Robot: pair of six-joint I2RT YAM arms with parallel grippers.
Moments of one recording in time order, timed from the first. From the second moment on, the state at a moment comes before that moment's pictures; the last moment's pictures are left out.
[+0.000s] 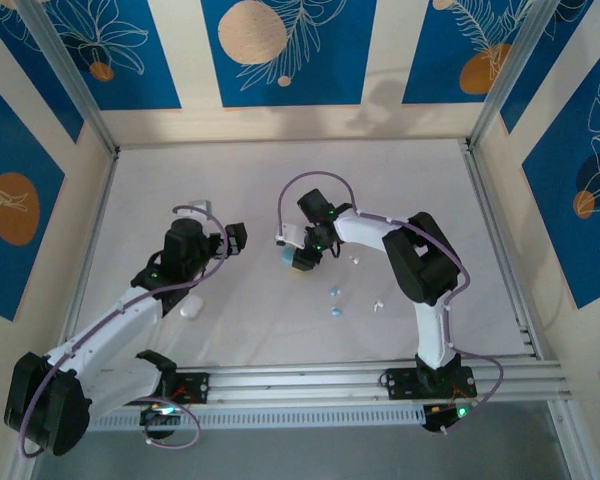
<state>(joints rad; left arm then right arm) -0.45 1.03 0.63 -0.07 -0.18 -0.42 0.62 2.02 1.33 -0.52 -0.34 -0.69</state>
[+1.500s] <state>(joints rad) -0.54 1.39 1.01 0.09 0.87 0.12 0.38 1.51 1.33 -0.73 -1.07 -0.81</state>
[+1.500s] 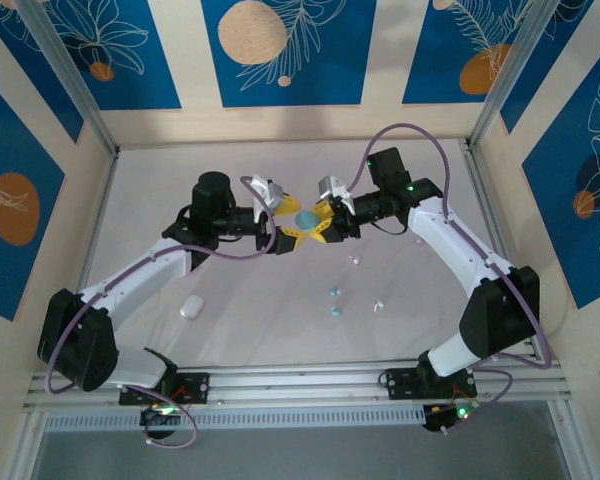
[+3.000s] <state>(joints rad) -0.56 1.39 0.97 0.35 0.78 0.03 0.33 1.40 1.22 -0.46 -1.07 -0.56</state>
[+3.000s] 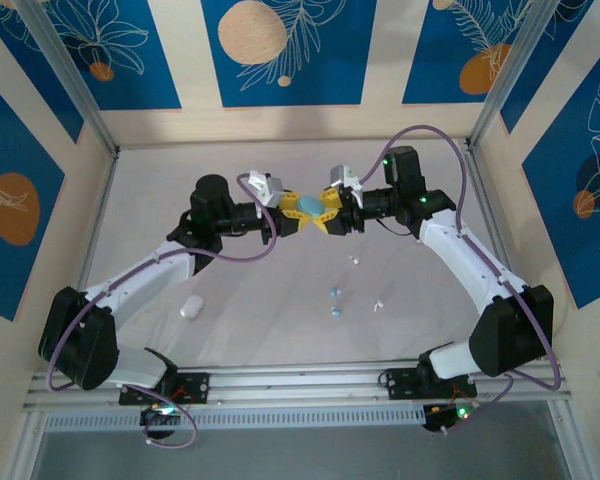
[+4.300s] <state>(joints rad) -0.56 1.39 0.98 0.29 0.83 0.05 0.32 1.40 1.22 -0.49 -1.12 -0.57</state>
